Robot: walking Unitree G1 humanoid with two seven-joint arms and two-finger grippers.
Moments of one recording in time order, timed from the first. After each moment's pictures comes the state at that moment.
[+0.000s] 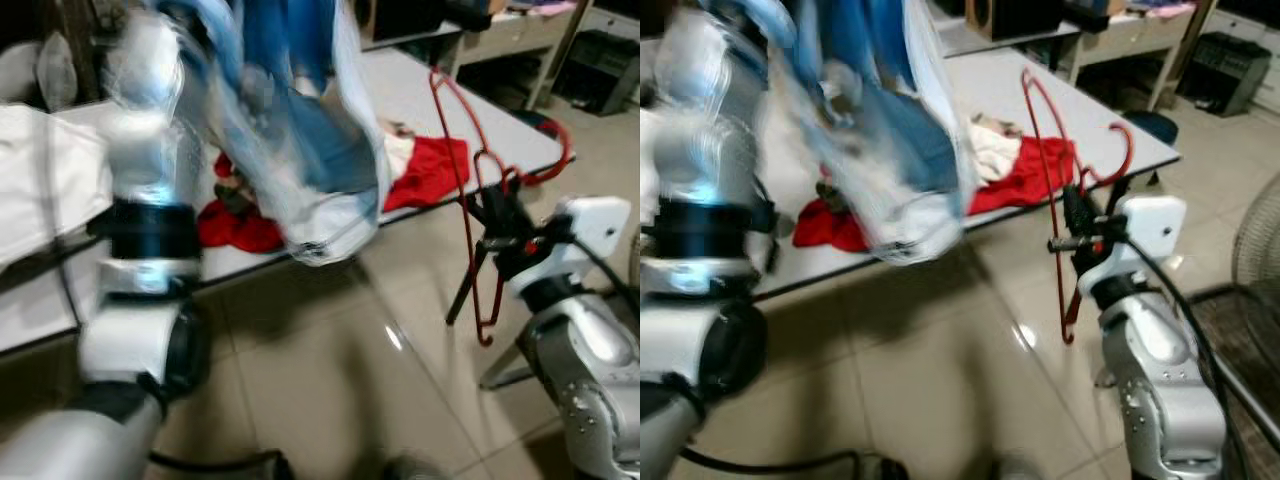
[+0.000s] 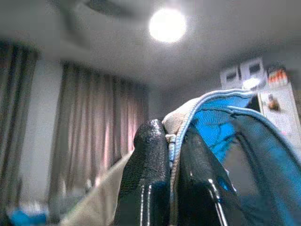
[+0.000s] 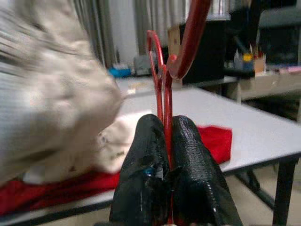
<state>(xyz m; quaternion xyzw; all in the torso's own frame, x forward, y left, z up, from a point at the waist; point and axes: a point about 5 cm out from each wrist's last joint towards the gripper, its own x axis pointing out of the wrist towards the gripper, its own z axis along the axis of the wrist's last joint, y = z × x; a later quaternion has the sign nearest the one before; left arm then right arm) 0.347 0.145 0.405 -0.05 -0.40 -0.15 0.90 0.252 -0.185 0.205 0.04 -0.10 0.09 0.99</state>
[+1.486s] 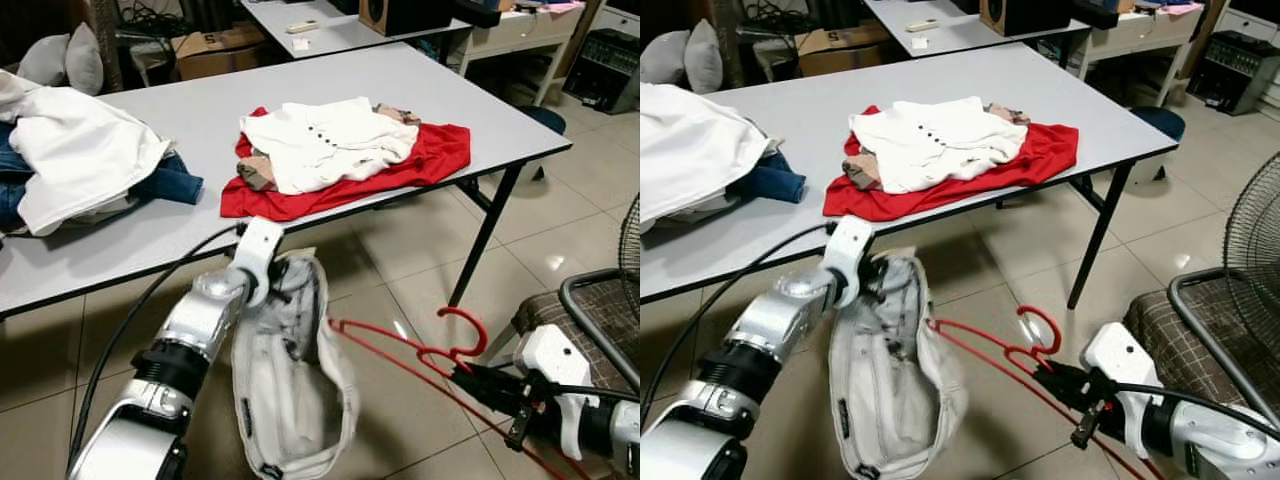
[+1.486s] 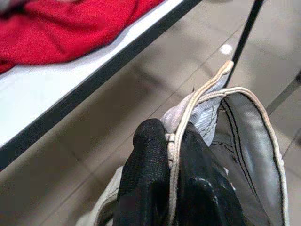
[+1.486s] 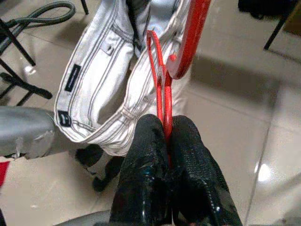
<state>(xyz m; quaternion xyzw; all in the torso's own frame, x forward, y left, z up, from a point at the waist) 0.341 0.126 0.092 0.09 0.23 -0.22 0.94 0.164 -0.217 0.124 -0.09 0.27 0.39 0.88</state>
